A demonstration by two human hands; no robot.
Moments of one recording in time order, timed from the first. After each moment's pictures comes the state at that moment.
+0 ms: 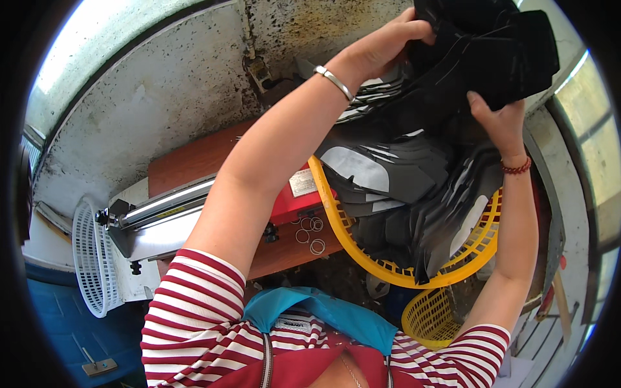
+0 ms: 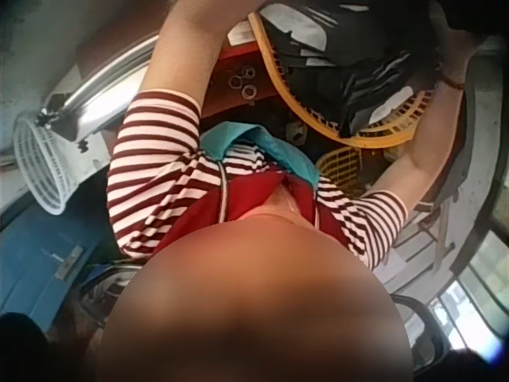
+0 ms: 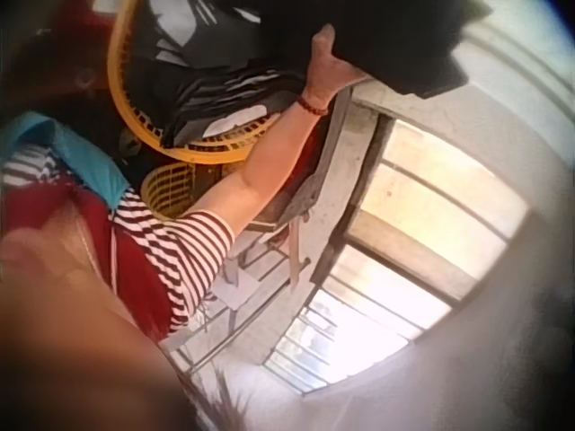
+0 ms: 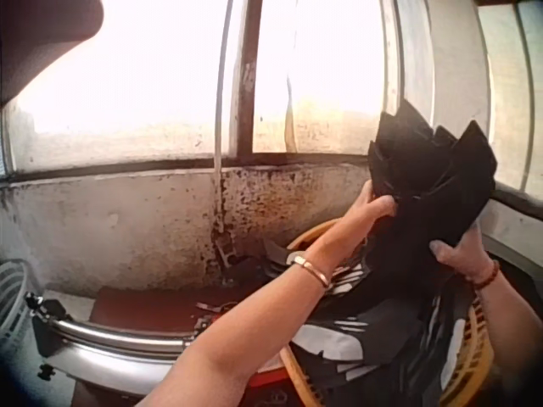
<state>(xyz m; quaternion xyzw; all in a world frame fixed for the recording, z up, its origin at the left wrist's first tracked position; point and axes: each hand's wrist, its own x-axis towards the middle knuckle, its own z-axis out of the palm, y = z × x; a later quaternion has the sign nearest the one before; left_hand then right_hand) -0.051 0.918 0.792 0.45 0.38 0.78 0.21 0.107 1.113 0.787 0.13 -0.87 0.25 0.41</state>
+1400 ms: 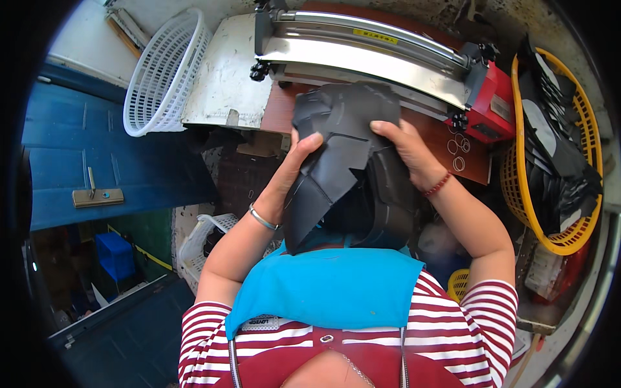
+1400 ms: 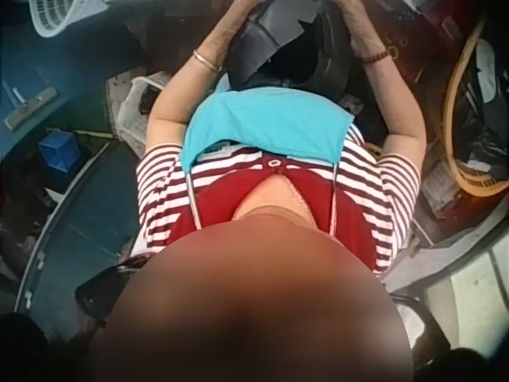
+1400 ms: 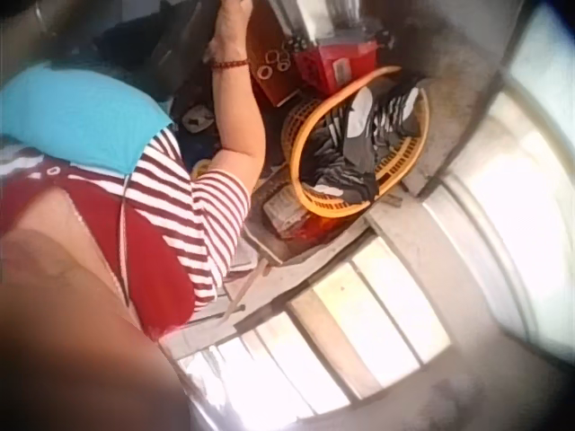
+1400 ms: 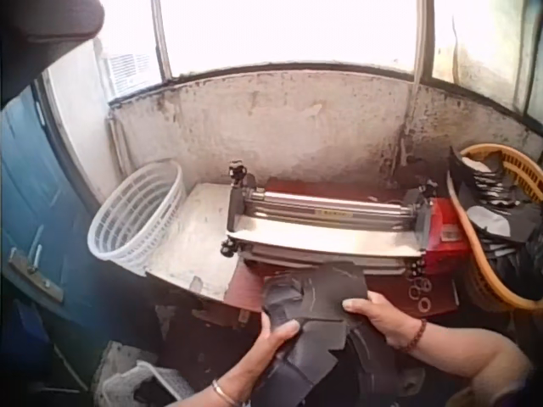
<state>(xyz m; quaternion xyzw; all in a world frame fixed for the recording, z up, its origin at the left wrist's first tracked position) 0.404 0.396 0.541 -0.11 0.42 0.90 0.04 0.294 0.593 0.549 0.01 -0.59 0.71 -0.39</state>
